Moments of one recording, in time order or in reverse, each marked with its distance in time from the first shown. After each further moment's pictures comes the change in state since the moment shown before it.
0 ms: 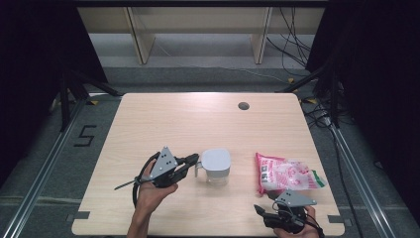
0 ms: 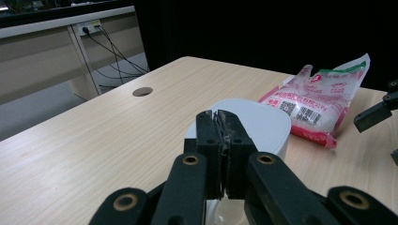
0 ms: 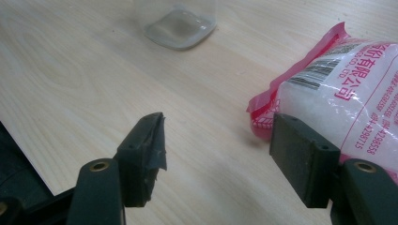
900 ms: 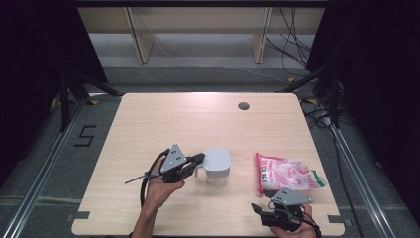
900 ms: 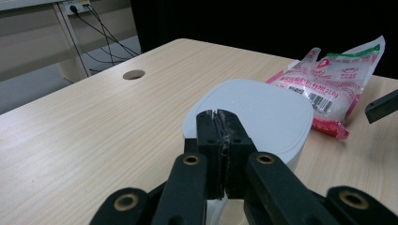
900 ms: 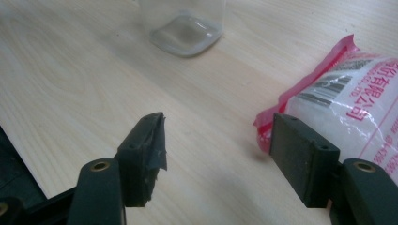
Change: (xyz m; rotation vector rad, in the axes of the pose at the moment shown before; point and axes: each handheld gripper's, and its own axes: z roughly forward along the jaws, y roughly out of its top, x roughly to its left) left arm 0.004 -0.011 0.025 0.065 -0.020 -0.025; right arm 0.005 0.006 0.005 0.004 0.000 -0.009
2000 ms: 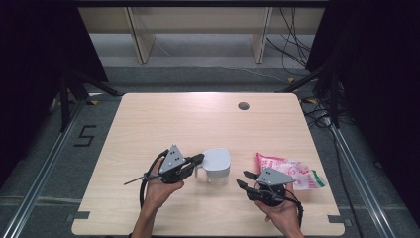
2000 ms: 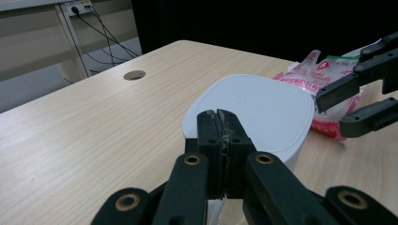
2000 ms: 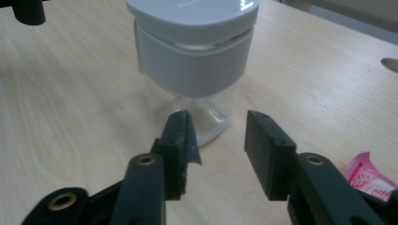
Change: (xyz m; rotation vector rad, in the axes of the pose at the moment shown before) left arm 0.000 -0.003 -0.002 -0.013 0.002 -0.004; right arm -0.003 0.053 0.036 -0.129 0.059 -0.126
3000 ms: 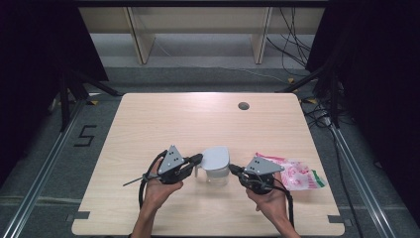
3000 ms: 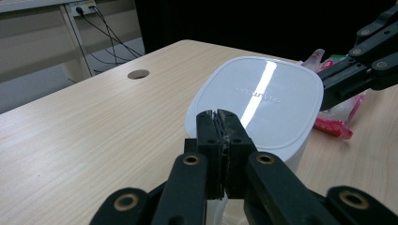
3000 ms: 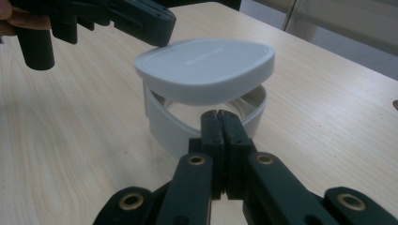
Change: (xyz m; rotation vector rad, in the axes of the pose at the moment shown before) left arm 0.001 -0.002 -0.002 -0.001 0.013 -0.002; right arm 0.002 0.036 0.021 -0.072 0.025 -0.066
